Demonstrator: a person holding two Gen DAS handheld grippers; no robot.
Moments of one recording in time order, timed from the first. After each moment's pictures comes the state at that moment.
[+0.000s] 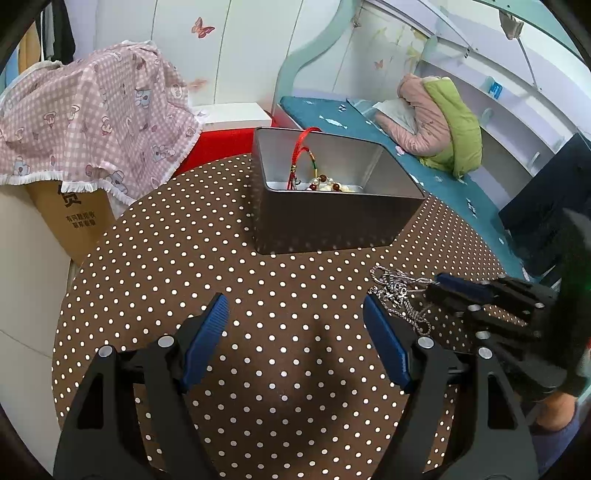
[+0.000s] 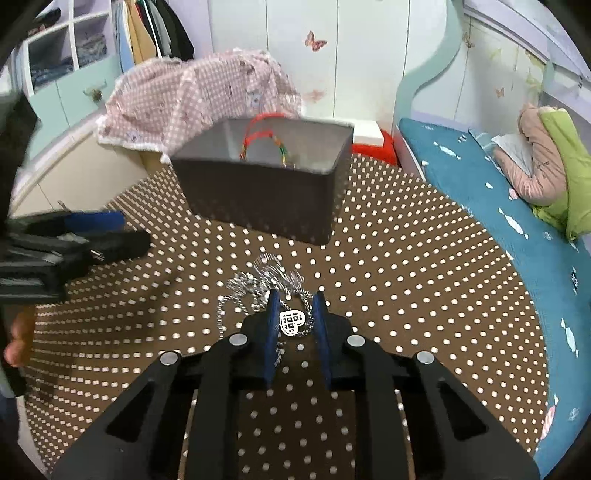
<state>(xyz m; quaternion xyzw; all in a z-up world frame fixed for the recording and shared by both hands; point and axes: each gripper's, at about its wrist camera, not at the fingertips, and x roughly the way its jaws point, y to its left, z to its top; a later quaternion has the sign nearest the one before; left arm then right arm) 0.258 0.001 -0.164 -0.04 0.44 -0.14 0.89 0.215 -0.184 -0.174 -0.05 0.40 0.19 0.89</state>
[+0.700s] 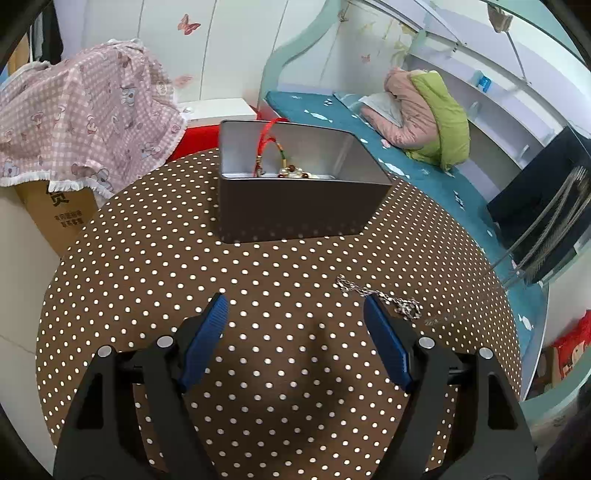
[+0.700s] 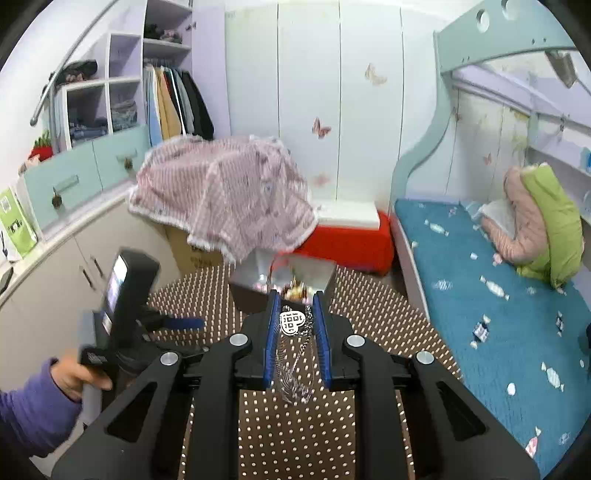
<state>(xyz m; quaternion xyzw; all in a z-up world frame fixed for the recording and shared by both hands) 0.242 -0.028 -0.162 -0.03 0.44 -0.17 0.88 0.152 -0.216 -0.041 -0.03 0.26 0.21 0.94</state>
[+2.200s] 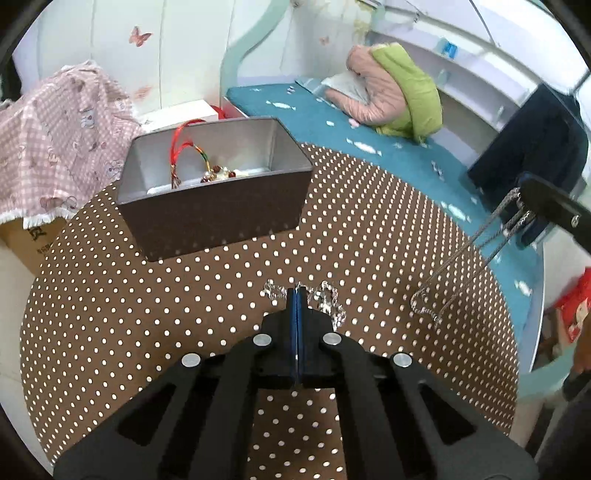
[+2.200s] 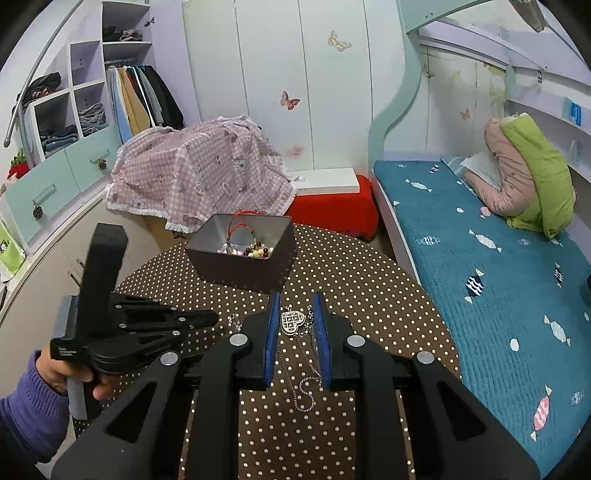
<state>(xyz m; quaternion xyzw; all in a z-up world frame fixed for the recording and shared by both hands) 0.250 -0.079 -0.164 0.01 0.45 -0.21 0.87 0.166 -0.268 -0.086 0.01 0.32 0.18 0.93</state>
